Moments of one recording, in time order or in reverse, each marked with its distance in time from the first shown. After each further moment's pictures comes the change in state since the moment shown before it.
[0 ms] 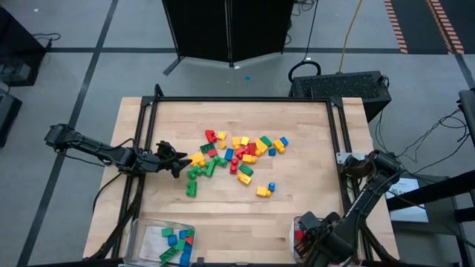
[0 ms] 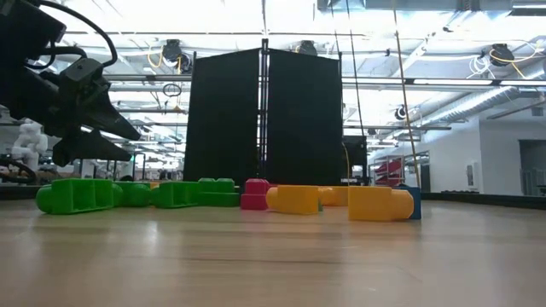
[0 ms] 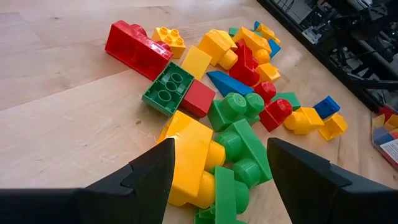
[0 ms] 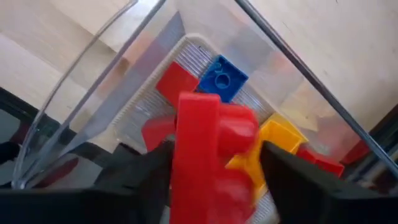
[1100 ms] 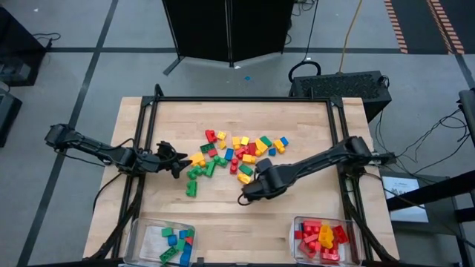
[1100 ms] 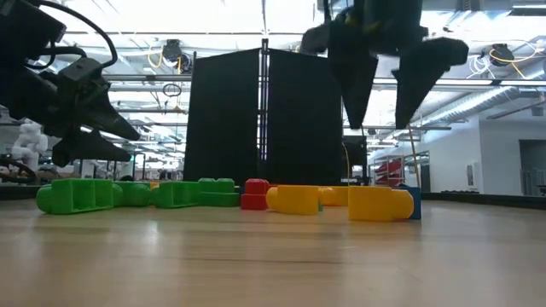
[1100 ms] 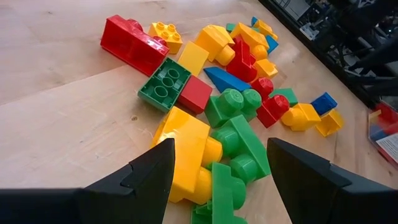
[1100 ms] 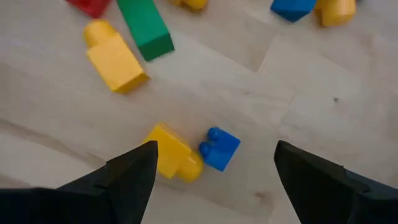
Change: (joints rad) left arm 0.000 0.000 0.000 0.000 0.018 -0.002; right arm -0.614 0.097 0.079 0.022 0.243 -0.391
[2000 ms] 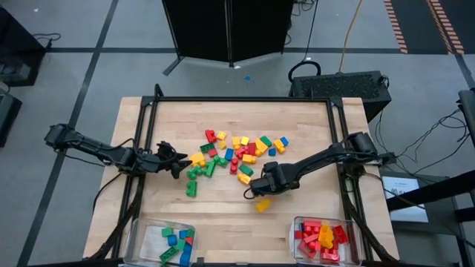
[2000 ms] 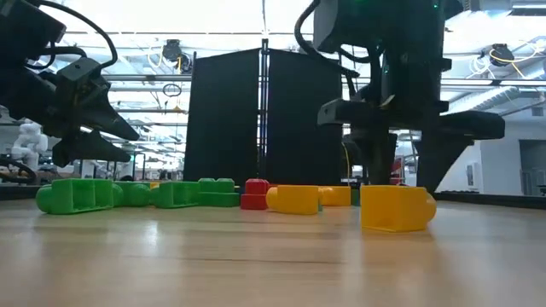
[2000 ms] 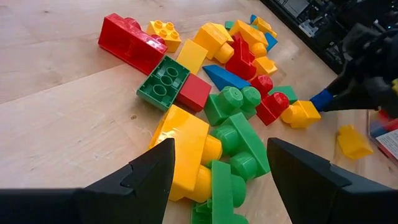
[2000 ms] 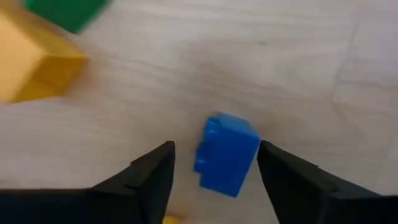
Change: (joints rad) left arm 0.000 0.000 0.000 -0.003 0.009 0.009; right arm -0.046 -0.055 -0.395 0.430 -0.174 0.195
